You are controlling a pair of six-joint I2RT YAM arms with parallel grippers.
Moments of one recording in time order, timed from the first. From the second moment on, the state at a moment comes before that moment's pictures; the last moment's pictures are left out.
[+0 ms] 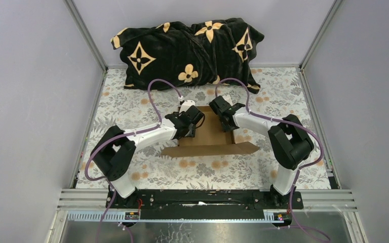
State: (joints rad) left arm -0.77 1.69 1.09 -0.50 -0.47 -0.58; right arm 0.66 1.82 1.19 -0.59 0.46 0.33
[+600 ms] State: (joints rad) left arm -0.68 1.63 1.03 -0.34 -0.26 -0.52; right arm 0.55 1.73 1.19 -0.56 0.17 0.32
